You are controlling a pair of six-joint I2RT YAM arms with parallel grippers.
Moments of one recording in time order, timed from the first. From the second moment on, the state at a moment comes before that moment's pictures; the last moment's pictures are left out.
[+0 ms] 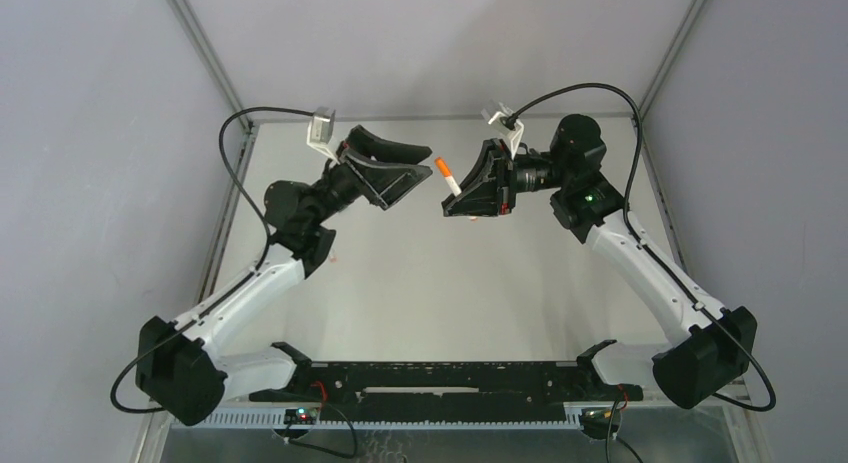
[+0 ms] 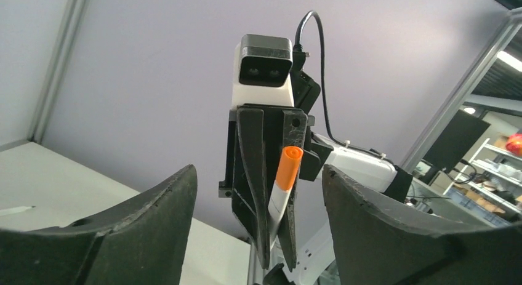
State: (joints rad) left arm -0.54 1.16 0.91 0.90 0.61 -0.96; right arm 0.48 1.27 1.24 0.16 -1.25 0.49
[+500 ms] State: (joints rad) left arm -0.58 1.23 0.97 1.01 0.61 -1.05; right arm 0.48 1.28 1.24 0.17 -1.25 0.52
